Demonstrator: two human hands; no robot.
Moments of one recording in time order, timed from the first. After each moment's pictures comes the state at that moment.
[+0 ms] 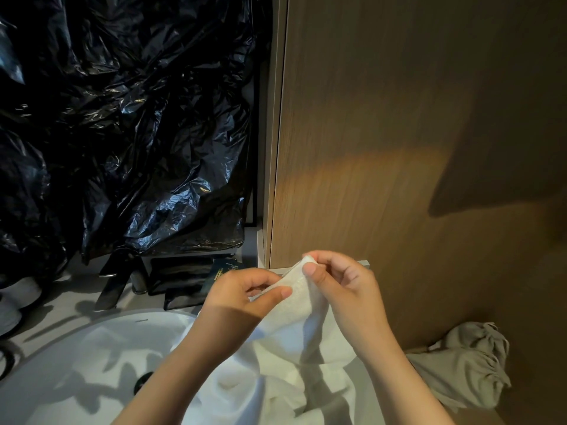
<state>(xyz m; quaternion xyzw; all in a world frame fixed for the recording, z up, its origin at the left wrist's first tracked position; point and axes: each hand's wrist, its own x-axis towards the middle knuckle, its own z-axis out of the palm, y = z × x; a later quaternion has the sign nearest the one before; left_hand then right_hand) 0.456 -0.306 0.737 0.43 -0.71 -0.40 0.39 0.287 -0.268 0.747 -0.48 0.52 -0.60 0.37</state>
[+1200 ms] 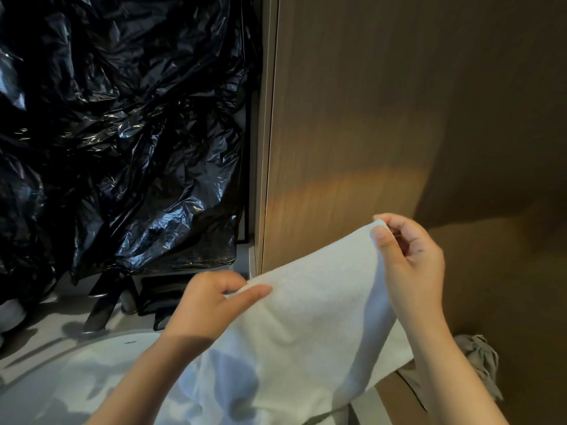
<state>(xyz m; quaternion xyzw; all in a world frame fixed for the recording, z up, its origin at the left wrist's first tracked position) 0.473 -0.327 0.744 0.42 -0.75 -0.31 0.42 0.227 -0.269 0.793 -0.48 0.58 -0.65 0.08</state>
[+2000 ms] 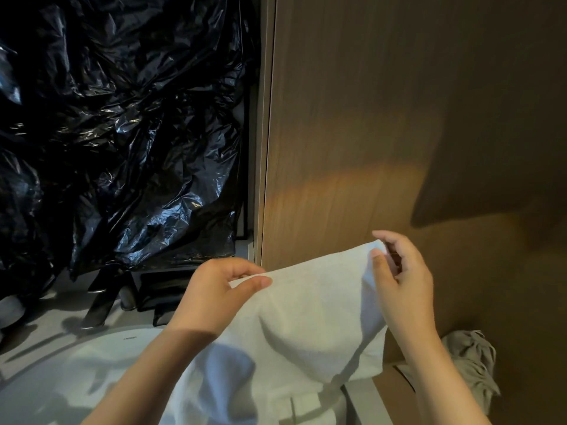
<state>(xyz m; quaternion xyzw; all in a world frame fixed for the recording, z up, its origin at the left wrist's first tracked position) 0.462 -0.321 0.761 0.45 -0.73 -0.32 0.40 0.216 -0.263 0.758 -0.49 0.67 -0.56 0.07</state>
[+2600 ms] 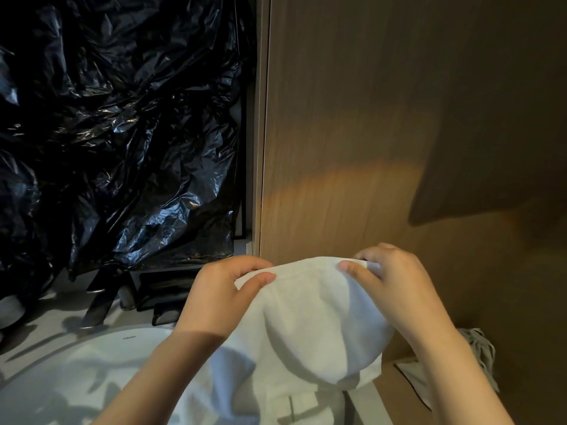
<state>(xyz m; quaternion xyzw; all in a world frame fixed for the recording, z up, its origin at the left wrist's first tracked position) 0.454 -0.314 0.758 0.43 -0.75 -0.26 0.43 0.212 -0.256 0.786 -0.62 0.73 -0.28 0.03</state>
